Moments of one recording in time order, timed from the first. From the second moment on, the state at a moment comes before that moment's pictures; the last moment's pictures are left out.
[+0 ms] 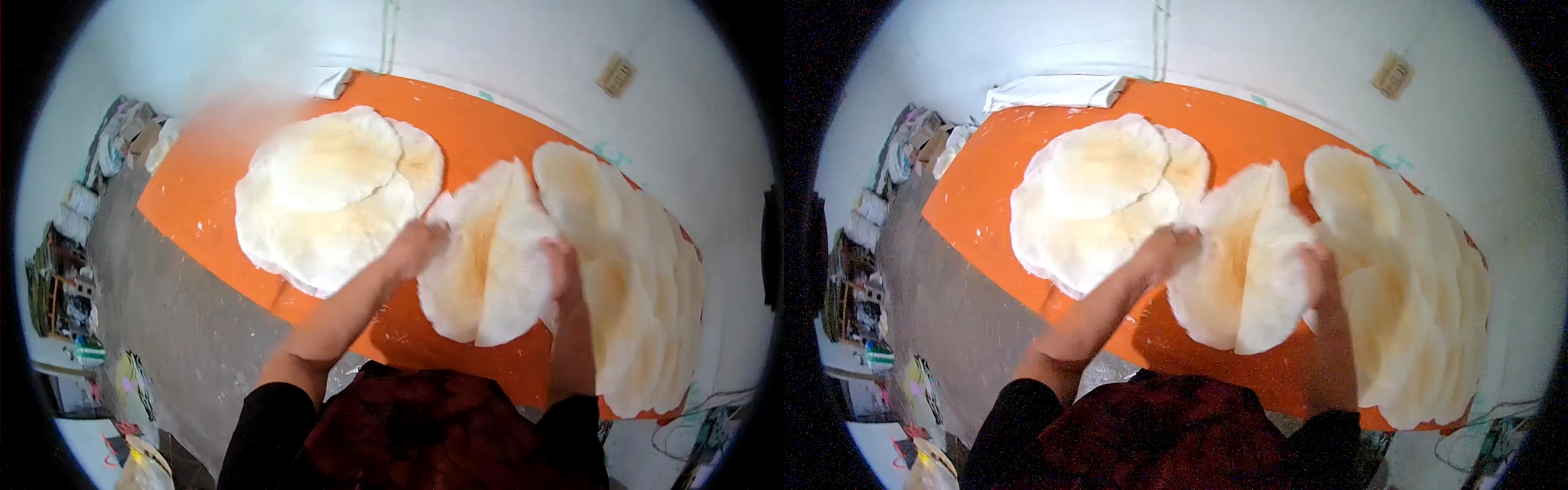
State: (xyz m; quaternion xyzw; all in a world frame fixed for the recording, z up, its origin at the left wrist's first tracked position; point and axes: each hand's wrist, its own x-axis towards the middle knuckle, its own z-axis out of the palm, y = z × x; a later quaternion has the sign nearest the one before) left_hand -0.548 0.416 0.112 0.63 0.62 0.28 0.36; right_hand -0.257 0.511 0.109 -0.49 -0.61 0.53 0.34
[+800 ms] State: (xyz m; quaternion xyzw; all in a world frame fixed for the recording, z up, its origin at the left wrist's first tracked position) left_hand -0.943 0.310 -0.051 0.01 0.49 0.76 0.42; right_hand -0.557 0.537 0.195 -0.25 -0.93 -0.13 0.25
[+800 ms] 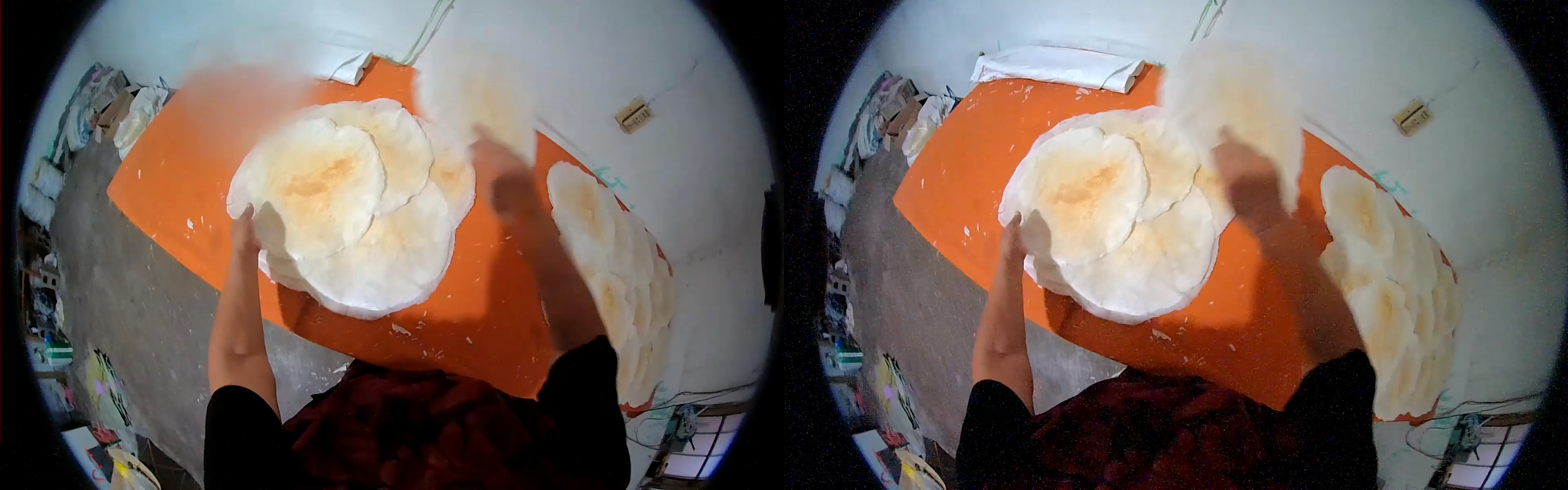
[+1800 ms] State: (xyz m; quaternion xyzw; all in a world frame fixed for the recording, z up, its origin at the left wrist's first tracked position) left_hand -0.376 0.377 0.063 0.34 0.48 0.36 0.72; right_hand -0.048 0.405 0.004 -0.80 -0.60 -0.01 0.01
